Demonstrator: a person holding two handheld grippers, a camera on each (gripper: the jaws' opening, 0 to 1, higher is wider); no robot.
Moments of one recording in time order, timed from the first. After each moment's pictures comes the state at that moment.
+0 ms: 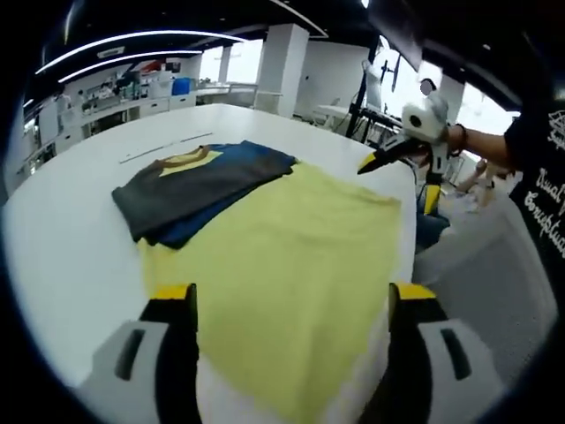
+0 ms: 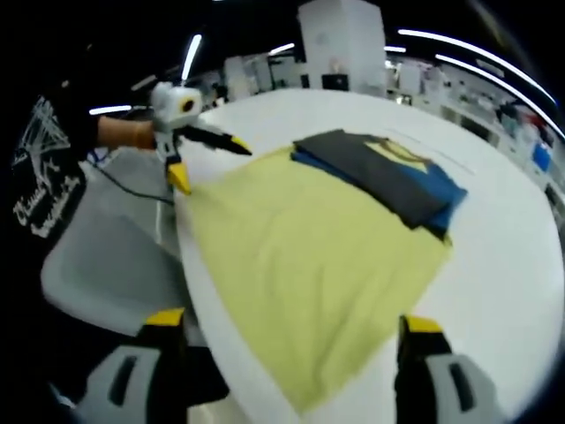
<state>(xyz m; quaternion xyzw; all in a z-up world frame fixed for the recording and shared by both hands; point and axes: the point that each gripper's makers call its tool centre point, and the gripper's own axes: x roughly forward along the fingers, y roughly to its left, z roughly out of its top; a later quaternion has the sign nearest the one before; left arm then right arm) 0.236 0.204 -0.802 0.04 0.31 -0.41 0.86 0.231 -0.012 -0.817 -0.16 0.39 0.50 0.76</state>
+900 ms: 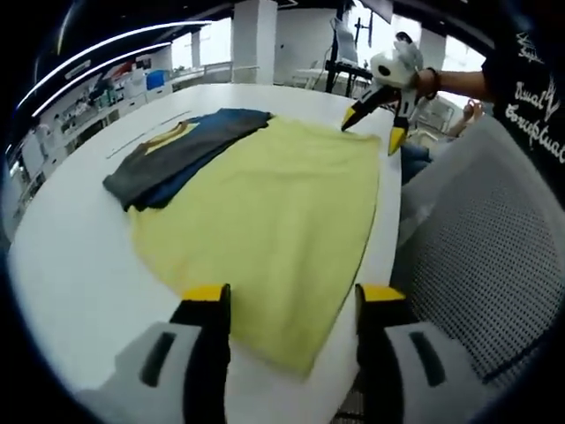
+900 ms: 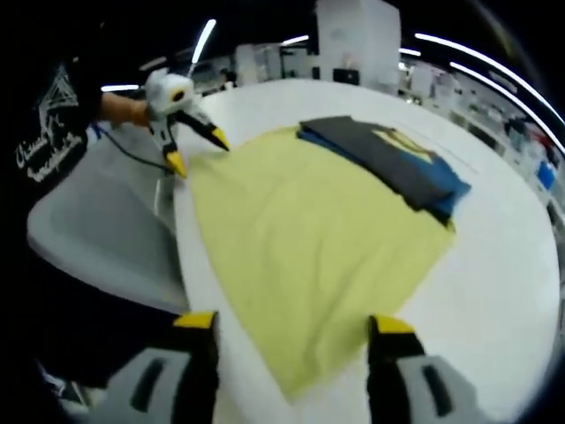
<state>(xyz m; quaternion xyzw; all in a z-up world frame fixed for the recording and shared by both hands) 0.195 0.222 -0.835 0.17 0.33 -0.44 0.81 0.222 -0.028 -0.841 -0.22 0.39 0.50 0.74</state>
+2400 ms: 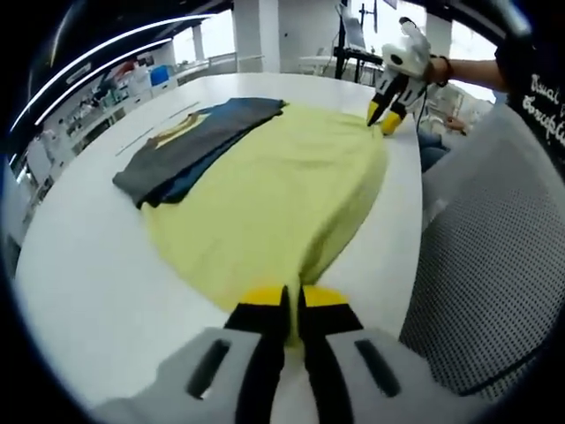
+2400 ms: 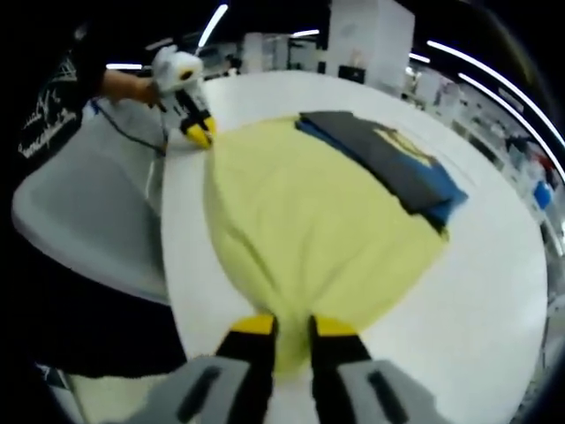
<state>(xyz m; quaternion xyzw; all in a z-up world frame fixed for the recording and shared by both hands) 0.216 0.238 -0.841 0.18 0.36 -0.41 0.82 0.238 -0.033 -0.848 -0.26 0.37 0.49 0.74</state>
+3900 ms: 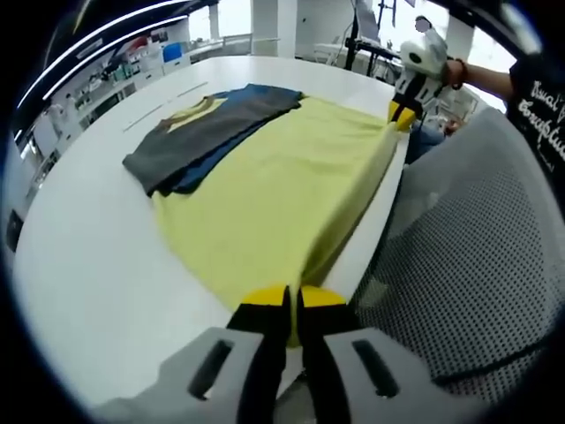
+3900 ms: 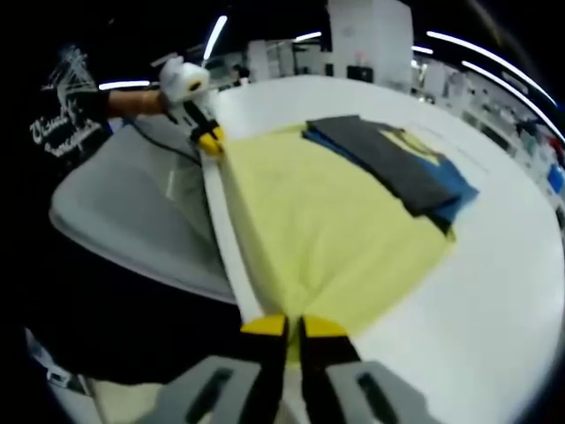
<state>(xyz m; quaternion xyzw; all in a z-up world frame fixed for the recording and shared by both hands) 0.163 0.250 -0.835 0.17 0.41 -0.37 0.81 0.181 -0.032 -0.834 -0.21 0.39 0.53 0.72</state>
